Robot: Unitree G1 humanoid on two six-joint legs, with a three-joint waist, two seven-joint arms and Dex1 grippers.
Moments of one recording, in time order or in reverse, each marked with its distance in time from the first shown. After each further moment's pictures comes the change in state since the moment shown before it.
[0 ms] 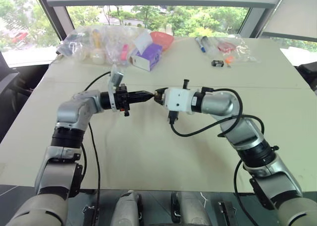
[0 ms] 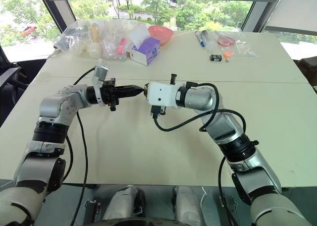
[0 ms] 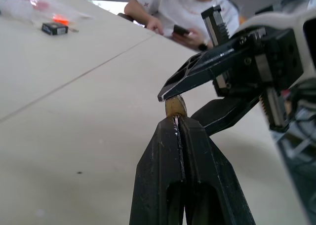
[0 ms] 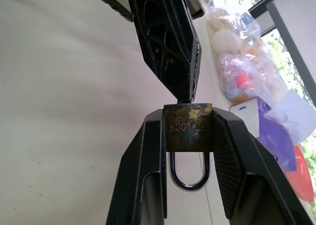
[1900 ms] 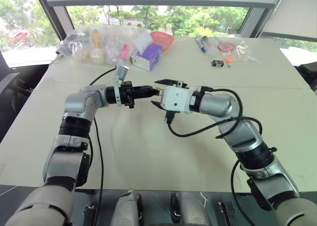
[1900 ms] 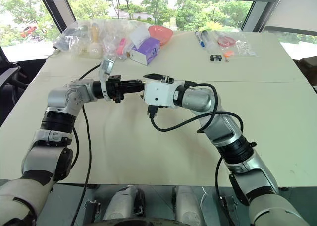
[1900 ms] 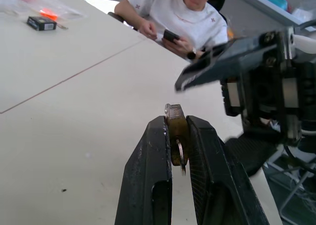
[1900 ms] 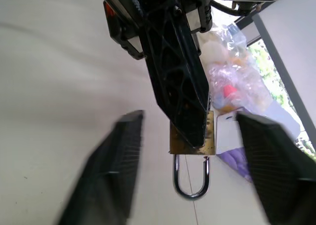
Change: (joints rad) left arm -0.123 -0.055 0.081 0.167 -0.083 0.259 -0.033; right arm 0.040 0.026 -0.032 -0.101 -0.017 0.069 -0.038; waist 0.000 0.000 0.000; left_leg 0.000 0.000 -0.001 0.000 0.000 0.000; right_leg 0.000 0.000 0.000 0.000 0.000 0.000
